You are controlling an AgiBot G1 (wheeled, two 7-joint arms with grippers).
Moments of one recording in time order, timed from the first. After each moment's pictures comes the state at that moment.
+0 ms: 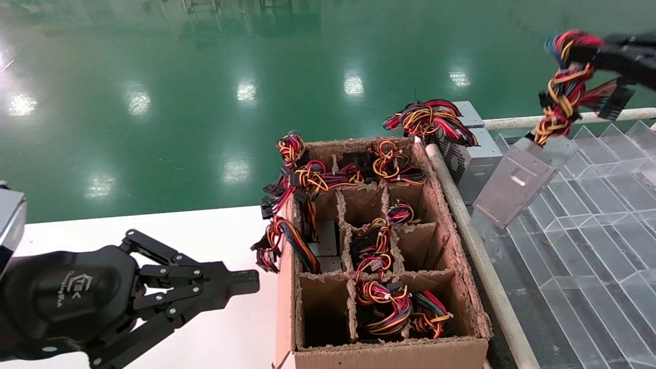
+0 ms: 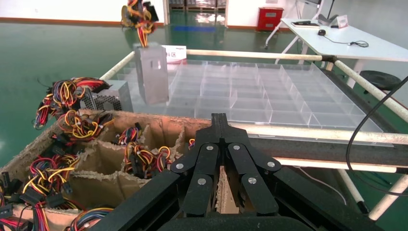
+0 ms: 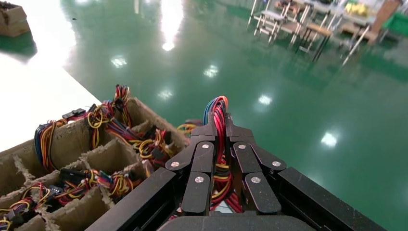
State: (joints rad) left arm -1.09 0.60 0.32 -1.28 0.71 1.48 -0.17; right arm 1.93 -0.55 -0.64 0.49 -1.06 -1.47 0.09
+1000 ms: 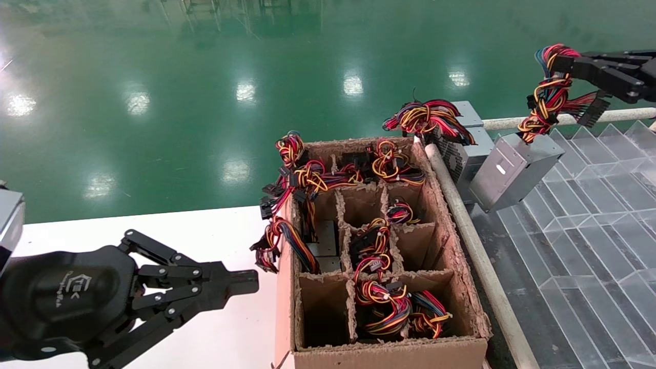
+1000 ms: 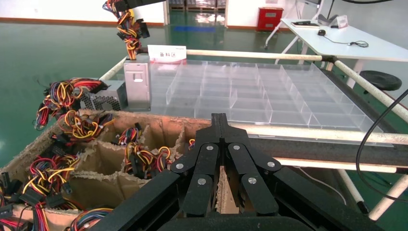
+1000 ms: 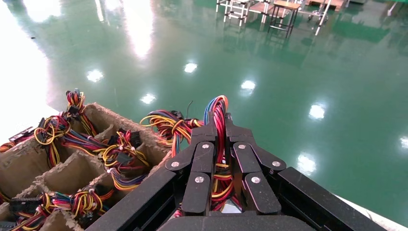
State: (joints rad) left arm -1.09 0.60 0.32 -1.28 0.71 1.48 -0.17; right arm 1.81 -0.58 -0.64 0.51 -1.04 -1.27 0.18
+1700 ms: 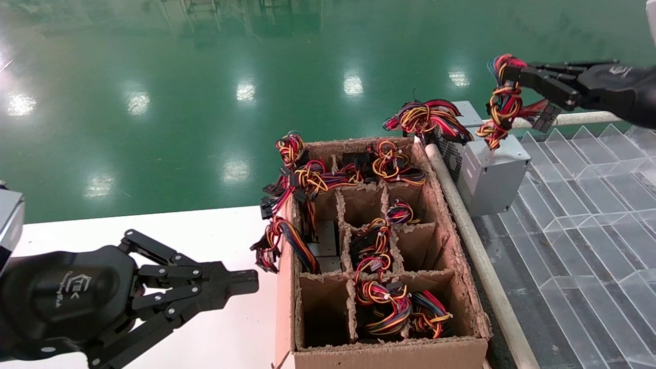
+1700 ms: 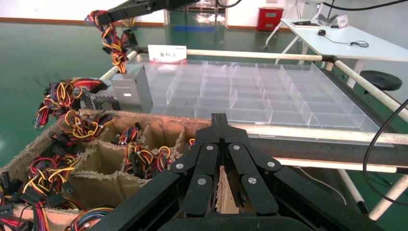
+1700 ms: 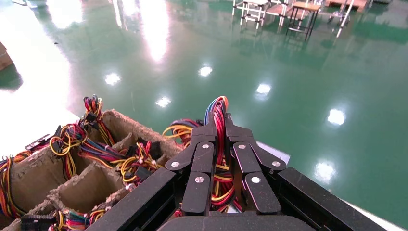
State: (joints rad) left arm -1.09 0.60 0.32 -1.28 0.71 1.48 -0.17; right arm 1.75 -0.66 -0.64 0.51 -1.02 -1.23 0.17
